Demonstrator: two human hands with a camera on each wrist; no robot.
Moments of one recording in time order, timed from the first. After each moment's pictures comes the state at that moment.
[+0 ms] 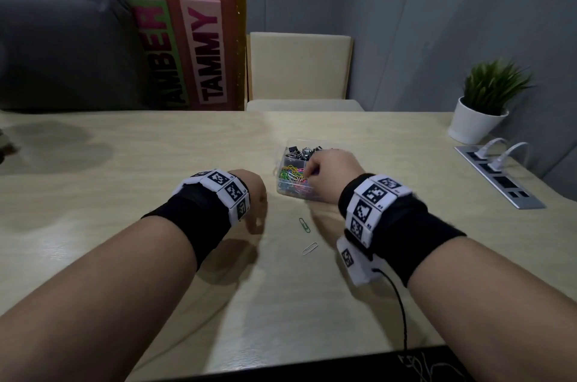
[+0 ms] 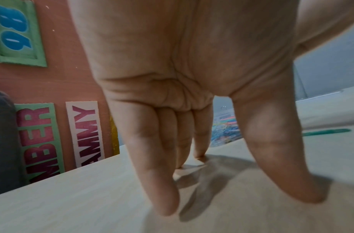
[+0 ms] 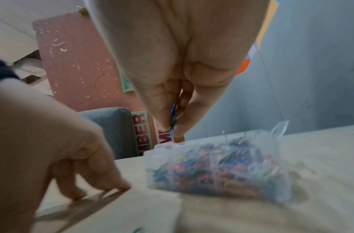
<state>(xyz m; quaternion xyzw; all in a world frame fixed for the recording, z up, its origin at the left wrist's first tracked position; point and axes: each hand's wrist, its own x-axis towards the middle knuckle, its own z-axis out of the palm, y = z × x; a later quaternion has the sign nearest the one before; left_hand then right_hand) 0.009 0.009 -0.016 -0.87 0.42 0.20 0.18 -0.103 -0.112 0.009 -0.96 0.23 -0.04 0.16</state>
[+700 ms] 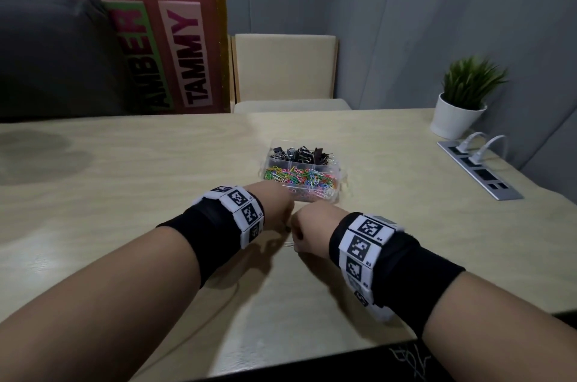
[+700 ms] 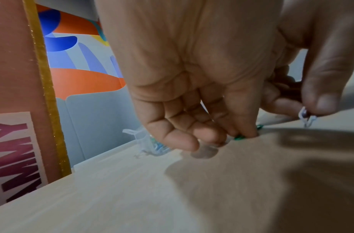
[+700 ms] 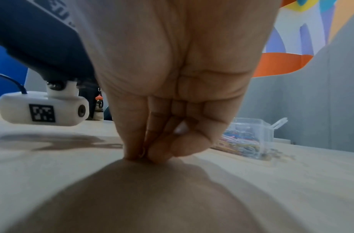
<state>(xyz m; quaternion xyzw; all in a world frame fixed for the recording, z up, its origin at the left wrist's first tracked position) -0.047 -0.020 -0.016 -0.79 0.56 0.10 0.20 -0.143 -0.088 -0.025 -0.98 0.11 0.17 0.01</state>
